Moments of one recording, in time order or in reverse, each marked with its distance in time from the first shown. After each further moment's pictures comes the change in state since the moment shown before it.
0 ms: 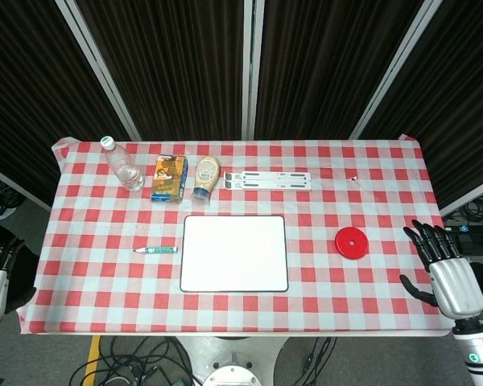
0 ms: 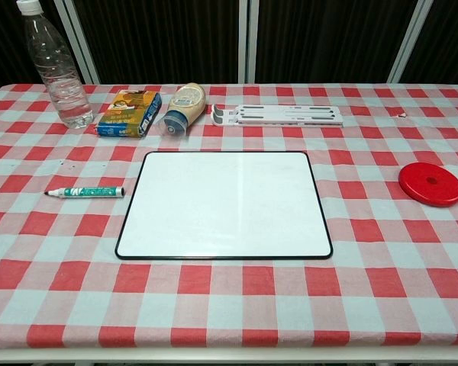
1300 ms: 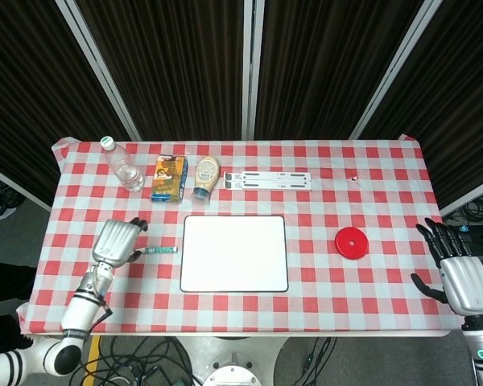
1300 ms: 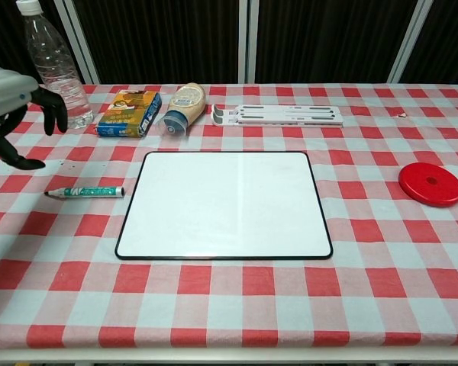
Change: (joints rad) left arm -0.482 -0.298 -0.156 -0.073 -0.345 -0.461 0.606; right arm -0.008 0.026 0.005 0.011 0.068 -0.032 0.022
